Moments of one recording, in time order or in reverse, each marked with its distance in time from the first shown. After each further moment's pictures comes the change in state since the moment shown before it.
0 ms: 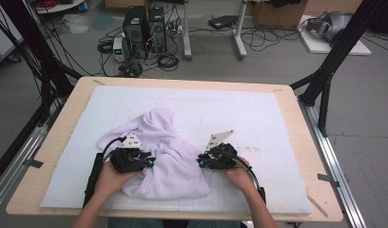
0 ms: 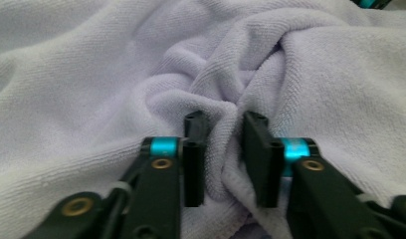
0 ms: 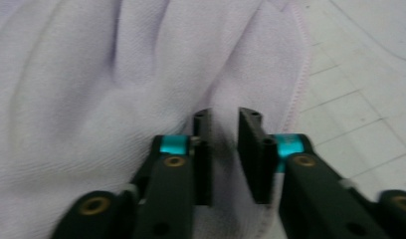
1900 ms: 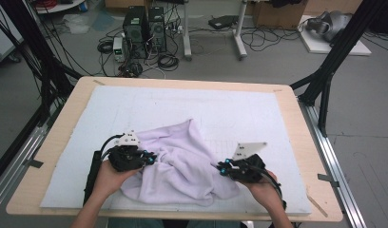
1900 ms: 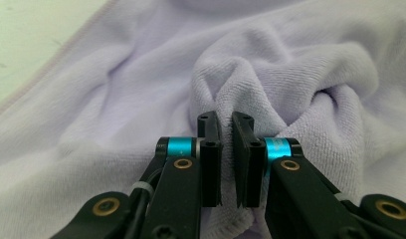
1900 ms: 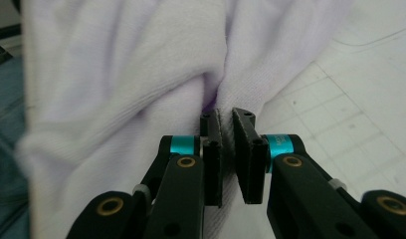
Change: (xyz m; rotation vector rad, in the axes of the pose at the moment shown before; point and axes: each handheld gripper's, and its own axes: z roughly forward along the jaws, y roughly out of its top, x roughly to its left) left arm -0.006 0.012 -0.014 -0.057 -0.099 -0.029; right arm 0.042 -0.026 -0.086 -0.072 -0.097 0.025
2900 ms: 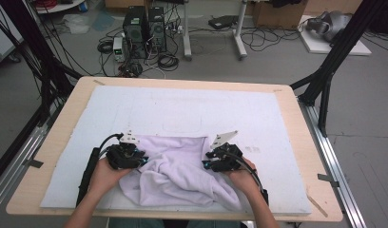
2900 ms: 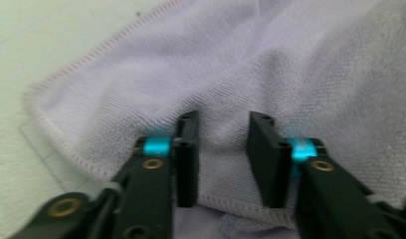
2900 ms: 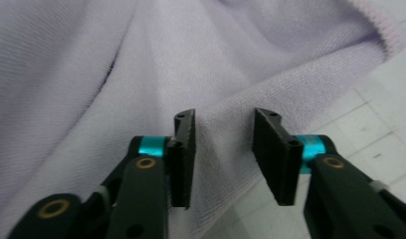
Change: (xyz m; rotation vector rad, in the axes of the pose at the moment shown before) left arm 0.024 -0.013 0.013 0.186 0.154 0.008; right arm -0.029 0.018 0.077 0.134 -0.010 0.036
